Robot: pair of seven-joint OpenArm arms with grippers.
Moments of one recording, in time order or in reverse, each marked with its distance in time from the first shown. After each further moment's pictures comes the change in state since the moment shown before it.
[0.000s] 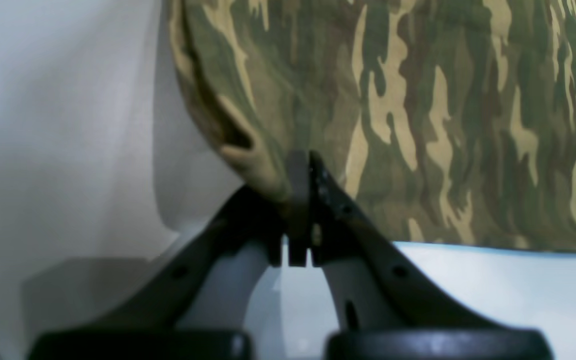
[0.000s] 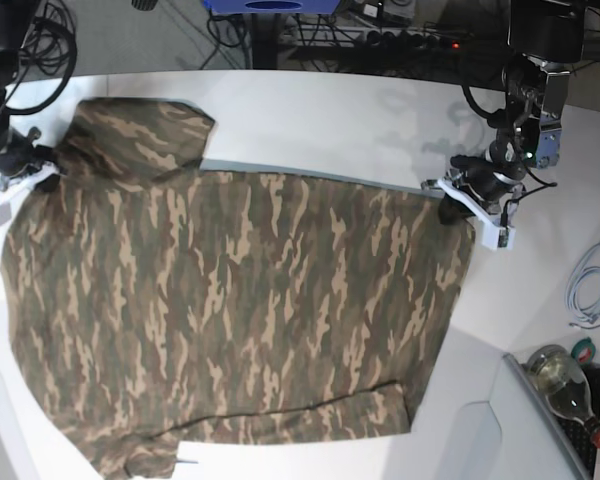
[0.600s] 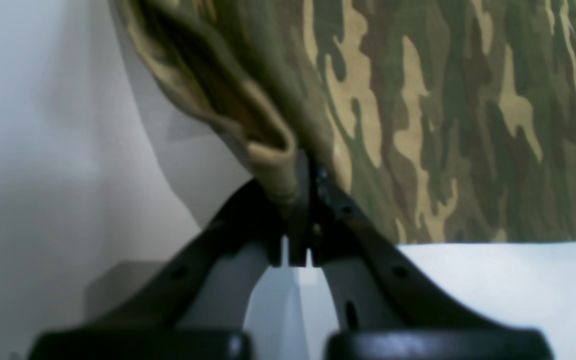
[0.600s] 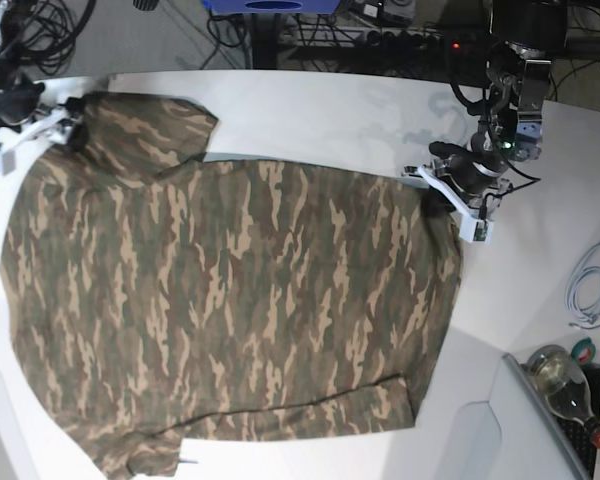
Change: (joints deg) left arm 1.8 3.5 -0.3 3.6 7.1 0.1 0.0; right arm -15.4 -8.4 3.9 19.6 0.0 3.0 -3.1
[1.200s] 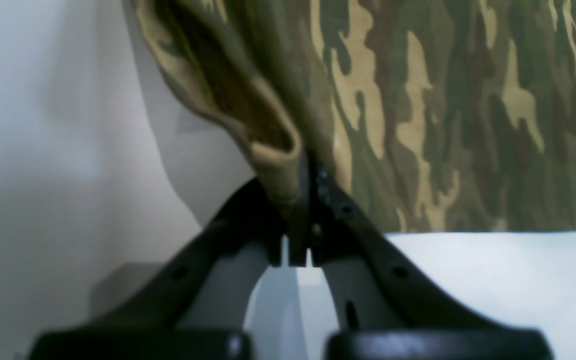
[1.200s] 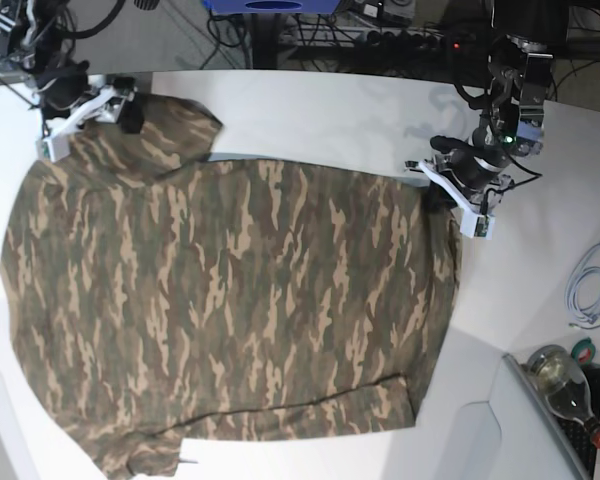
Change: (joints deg) left arm 1.9 -0.2 0.0 2.6 0.0 0.0 0.4; right arm -3.0 -3.2 -7.0 -2.7 1.6 2.4 3.7
